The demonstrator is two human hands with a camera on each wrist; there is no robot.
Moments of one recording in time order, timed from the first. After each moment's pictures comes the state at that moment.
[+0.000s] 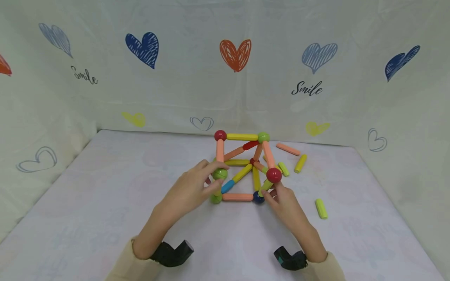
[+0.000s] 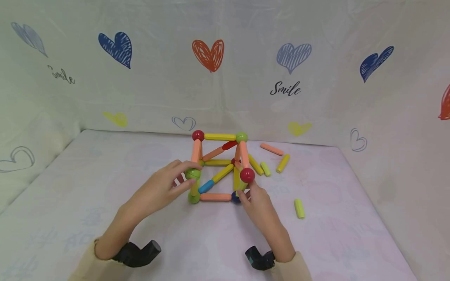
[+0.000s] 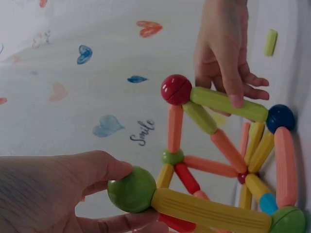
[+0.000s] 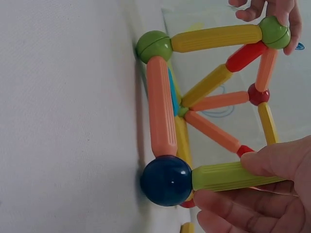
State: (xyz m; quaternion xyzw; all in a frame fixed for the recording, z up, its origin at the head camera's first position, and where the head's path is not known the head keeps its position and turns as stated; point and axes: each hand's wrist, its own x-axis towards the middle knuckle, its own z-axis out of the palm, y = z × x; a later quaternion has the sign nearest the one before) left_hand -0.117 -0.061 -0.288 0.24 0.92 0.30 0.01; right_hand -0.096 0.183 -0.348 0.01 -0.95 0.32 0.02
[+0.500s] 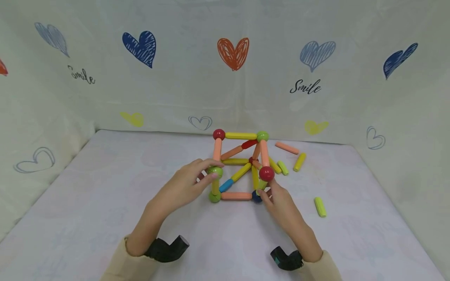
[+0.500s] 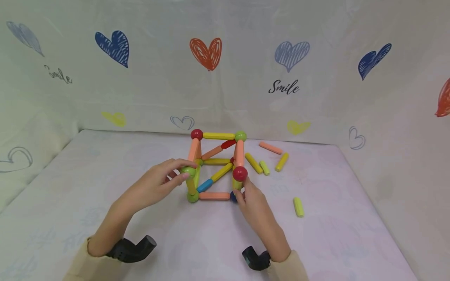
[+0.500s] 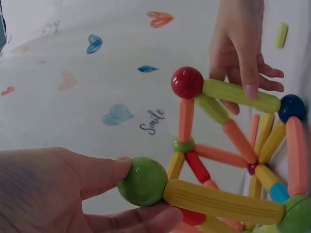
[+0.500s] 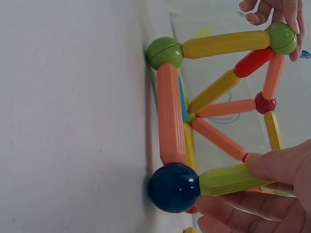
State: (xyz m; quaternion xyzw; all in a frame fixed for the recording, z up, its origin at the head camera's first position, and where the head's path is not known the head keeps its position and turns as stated) left_hand -0.124 -0.073 -0.284 0.25 0.90 0.36 0.07; right_hand -0.095 0.175 -0.348 0.00 -0.95 0.31 0.00
